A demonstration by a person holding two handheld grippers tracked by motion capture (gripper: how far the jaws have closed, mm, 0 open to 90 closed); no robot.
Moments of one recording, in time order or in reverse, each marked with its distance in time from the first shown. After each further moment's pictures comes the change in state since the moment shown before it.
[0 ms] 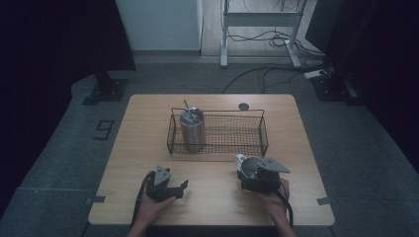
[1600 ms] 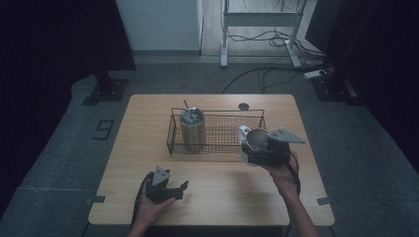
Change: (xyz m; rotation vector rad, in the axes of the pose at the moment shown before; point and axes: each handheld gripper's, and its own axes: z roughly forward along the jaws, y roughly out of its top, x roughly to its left) left arm -0.002 0.001 -0.006 0.005 -0.020 -0.050; right arm -0.018 0.097 -0.022 -0.101 0.069 -0.034
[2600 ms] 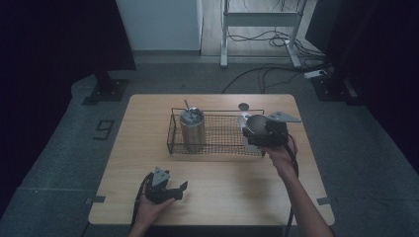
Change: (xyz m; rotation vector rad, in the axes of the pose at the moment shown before) left arm 0.001 -0.004 0.003 0.013 0.005 -0.006; right arm -0.031 0.027 0.037 0.039 -0.021 0.019
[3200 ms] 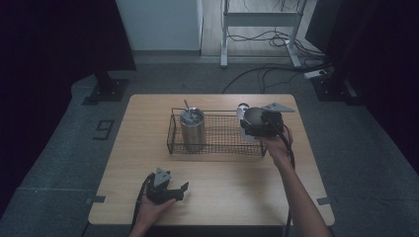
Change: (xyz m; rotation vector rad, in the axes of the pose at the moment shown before) left arm -0.002 -0.002 0.002 0.008 -0.002 0.006; right arm -0.013 0.013 0.033 0.018 -0.020 -0.003
